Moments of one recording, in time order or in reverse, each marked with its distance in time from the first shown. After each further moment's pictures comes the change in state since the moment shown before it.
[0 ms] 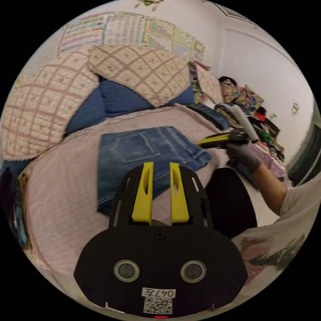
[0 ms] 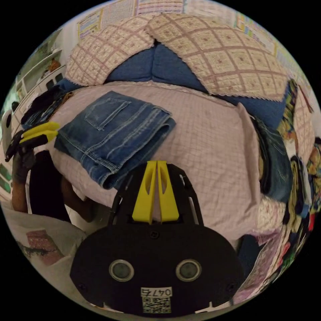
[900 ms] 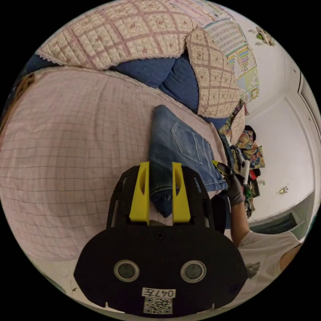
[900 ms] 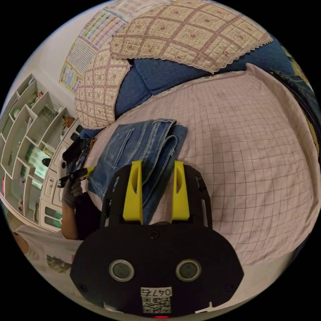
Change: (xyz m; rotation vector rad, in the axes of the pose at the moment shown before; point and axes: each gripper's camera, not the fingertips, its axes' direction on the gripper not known) left arm -0.278 0.024 -0.002 -0.099 0.317 -0.553; right arm -0.043 -0.022 0.071 0.066 -0.507 0.266
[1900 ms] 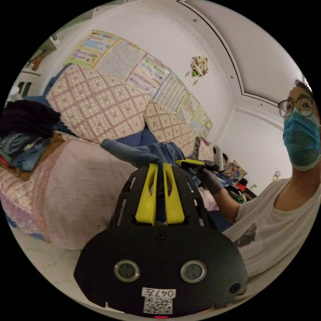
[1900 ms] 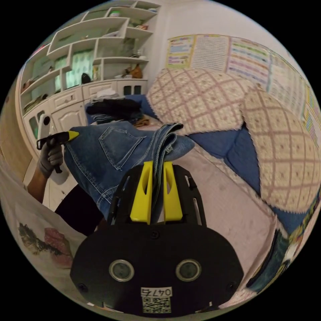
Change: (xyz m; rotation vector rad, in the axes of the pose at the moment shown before) left arm 0.035 0.208 -0.530 0.615 -0.004 0.283; right arm -0.469 0.151 0.115 0.065 0.103 -0.915
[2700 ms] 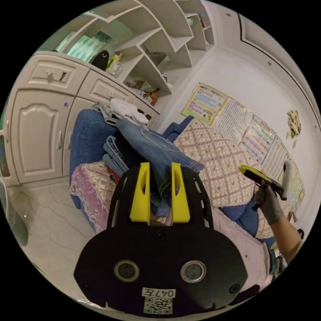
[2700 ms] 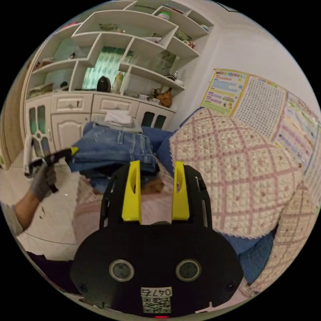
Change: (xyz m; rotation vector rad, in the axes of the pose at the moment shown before) left arm -0.148 -0.110 -0.244 0.427 -0.854 -0.345; right arm -0.147 -0.224 0.083 0.226 0.067 -0.214
